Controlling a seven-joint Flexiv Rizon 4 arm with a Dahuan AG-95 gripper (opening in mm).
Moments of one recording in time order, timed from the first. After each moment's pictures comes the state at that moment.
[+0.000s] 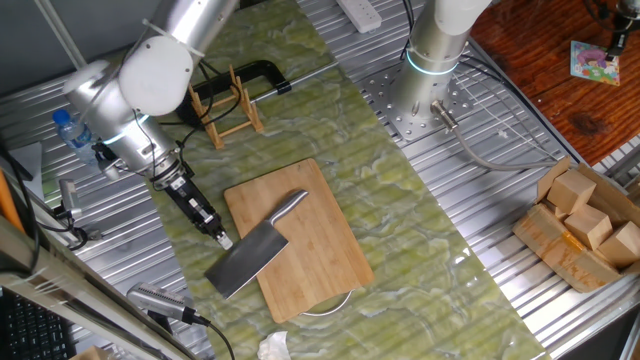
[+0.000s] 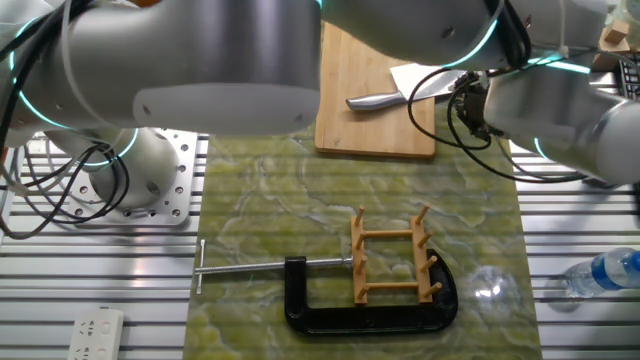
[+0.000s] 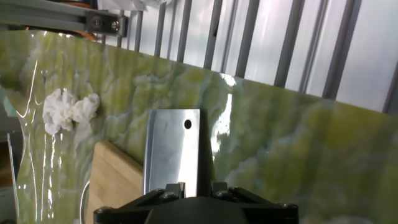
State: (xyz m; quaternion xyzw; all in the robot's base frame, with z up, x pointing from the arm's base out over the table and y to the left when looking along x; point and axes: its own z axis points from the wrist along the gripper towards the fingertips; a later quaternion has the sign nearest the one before) arm 0.627 0.148 0.025 0.12 -0.92 -0.36 0.07
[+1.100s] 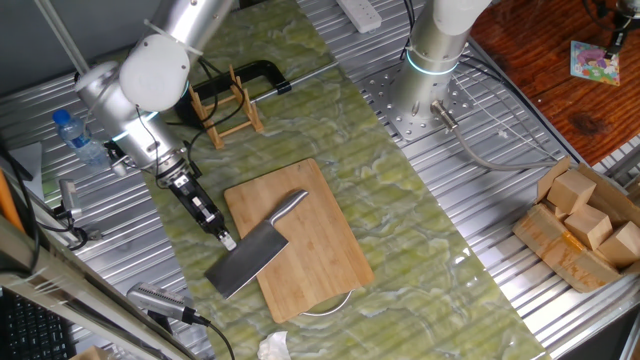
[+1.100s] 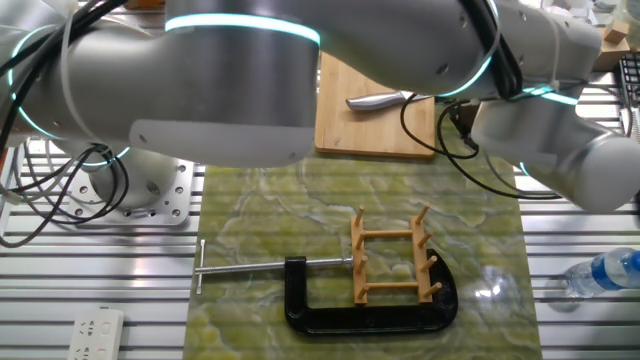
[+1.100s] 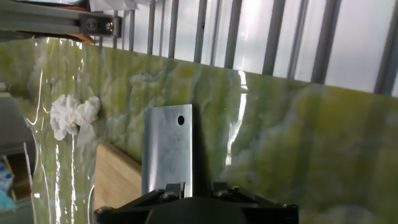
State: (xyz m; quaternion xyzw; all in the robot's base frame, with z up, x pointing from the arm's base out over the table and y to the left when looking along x) arm 0.621 0.152 0.016 0.08 -0.91 -0.40 0.08
